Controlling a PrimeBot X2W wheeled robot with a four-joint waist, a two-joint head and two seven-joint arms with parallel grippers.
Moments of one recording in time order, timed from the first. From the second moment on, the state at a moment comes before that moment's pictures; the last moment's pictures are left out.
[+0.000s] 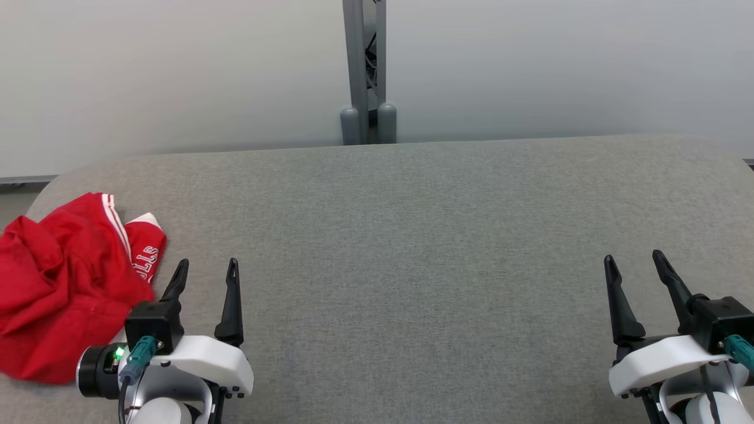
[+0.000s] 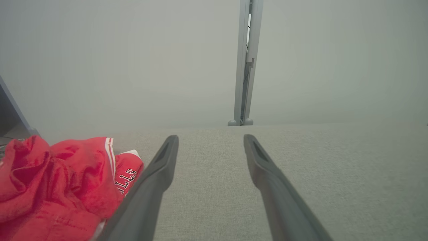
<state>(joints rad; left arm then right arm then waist) -0.10 0.10 -0.12 0.19 -0.19 0.12 -0.08 -0.11 -0.07 -0.05 0.22 0.08 0.13 -0.16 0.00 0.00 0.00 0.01</state>
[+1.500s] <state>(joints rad) -0.09 0.12 -0.08 0.18 -0.26 0.17 -0.11 -0.11 -0.05 0.07 0.21 0.11 0.13 -0.17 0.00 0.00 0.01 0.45</state>
